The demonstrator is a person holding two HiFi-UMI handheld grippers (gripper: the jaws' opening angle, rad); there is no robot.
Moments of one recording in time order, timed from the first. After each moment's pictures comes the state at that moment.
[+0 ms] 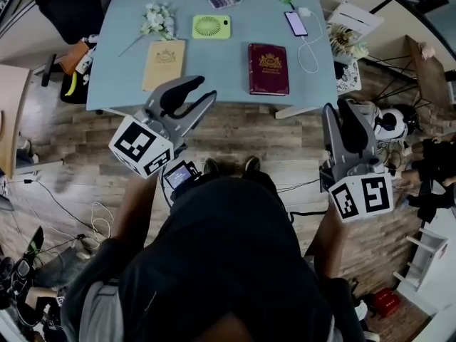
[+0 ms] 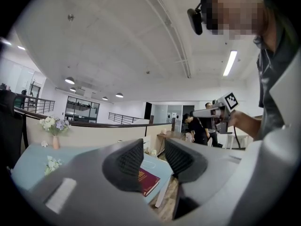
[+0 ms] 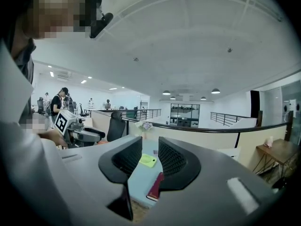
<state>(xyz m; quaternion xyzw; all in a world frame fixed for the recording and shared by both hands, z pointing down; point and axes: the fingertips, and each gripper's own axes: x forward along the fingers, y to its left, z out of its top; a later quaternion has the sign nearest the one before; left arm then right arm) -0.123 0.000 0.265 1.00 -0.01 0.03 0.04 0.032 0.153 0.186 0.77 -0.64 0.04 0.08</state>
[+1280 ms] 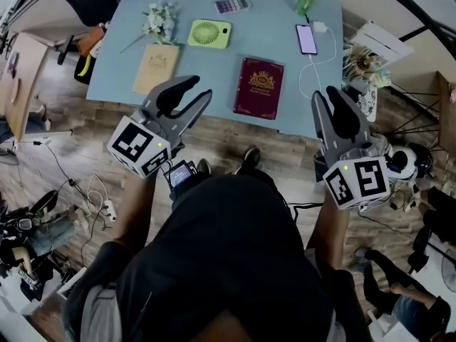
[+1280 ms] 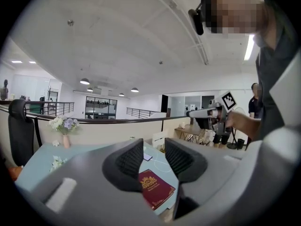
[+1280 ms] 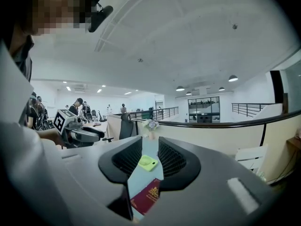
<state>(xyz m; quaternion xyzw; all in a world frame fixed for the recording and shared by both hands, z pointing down) 0.015 -0.018 0.277 0.99 -0.12 0.09 0.03 0.203 0.080 0.223 0.68 -0.73 0.07 0.04</state>
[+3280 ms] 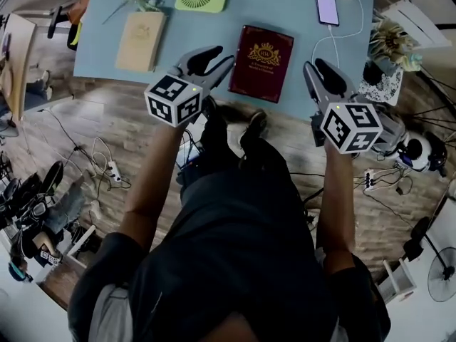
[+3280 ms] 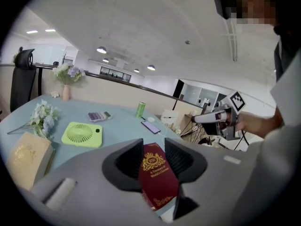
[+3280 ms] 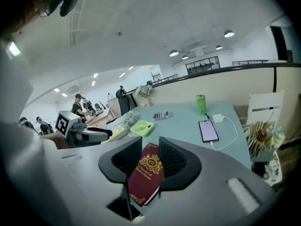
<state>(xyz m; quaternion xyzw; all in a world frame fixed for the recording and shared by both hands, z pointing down) 0.111 -0.087 0.488 0.95 -0.17 0.20 0.20 0.283 -0.007 0.448 0.62 -0.72 0.29 0.08</state>
